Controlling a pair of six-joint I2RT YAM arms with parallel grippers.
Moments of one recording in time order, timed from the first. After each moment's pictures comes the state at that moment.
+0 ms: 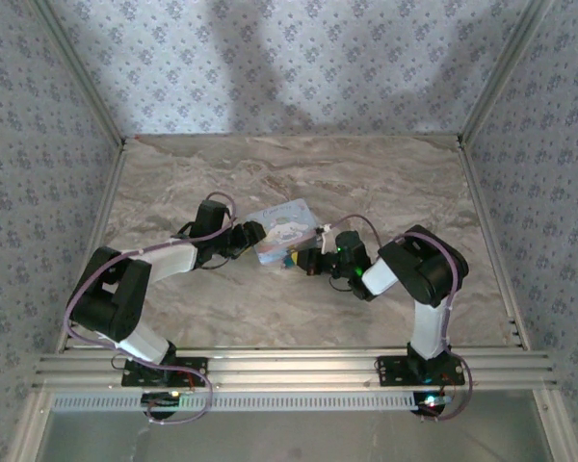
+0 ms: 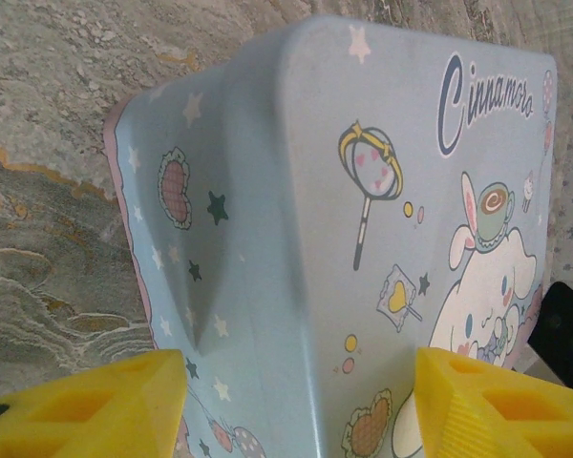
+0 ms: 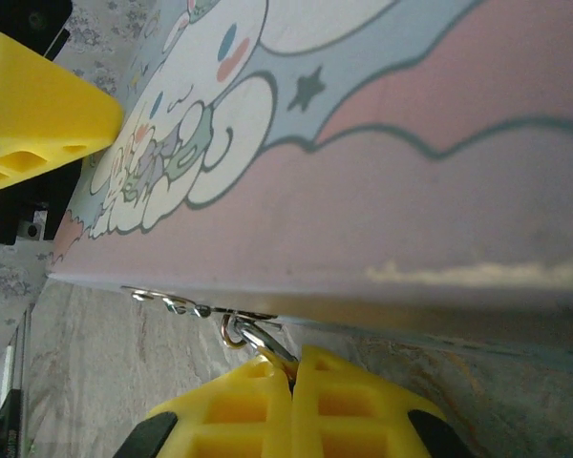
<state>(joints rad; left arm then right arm) -0.42 1.57 0.71 0.08 0.42 -0.88 0.59 1.89 0.50 0.99 -0.47 0.67</state>
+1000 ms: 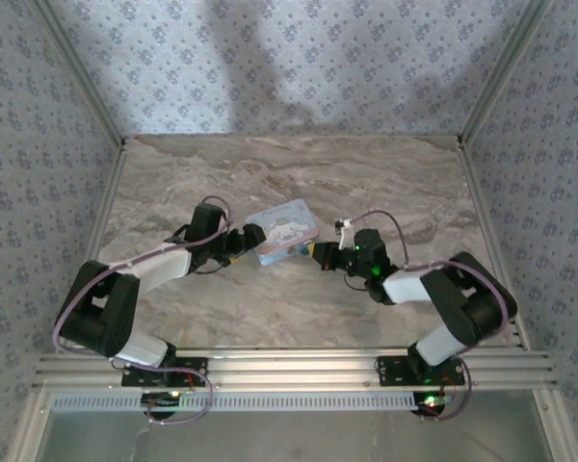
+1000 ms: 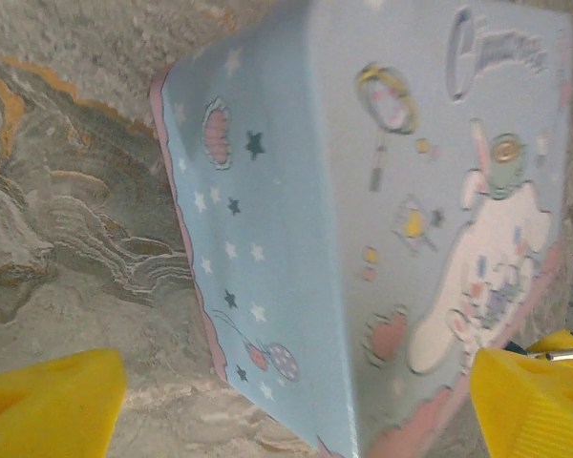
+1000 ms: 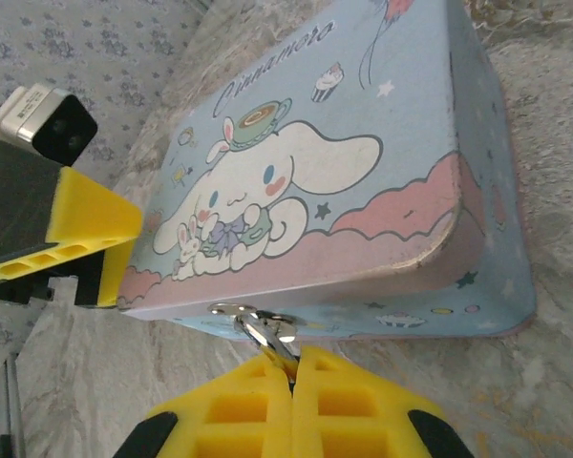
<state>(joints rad) -0.41 1.44 0.69 -0.06 0.39 -0.84 0.54 1.50 0.40 0.73 -0.37 0.61</state>
